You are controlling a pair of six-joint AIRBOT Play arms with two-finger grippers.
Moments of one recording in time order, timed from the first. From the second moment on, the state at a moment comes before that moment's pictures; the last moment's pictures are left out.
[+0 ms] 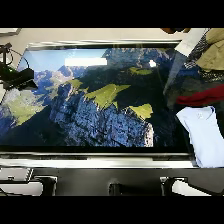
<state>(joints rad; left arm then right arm) 0.14 -1.57 1.94 1.29 -1.71 -1.70 -0.58 -1.37 1.72 1.73 -1.24 -0.74</state>
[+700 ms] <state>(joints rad) 0.14 -1.58 1.94 1.29 -1.72 -1.70 -0.58 -1.29 1.65 1.50 -1.59 -0.75</state>
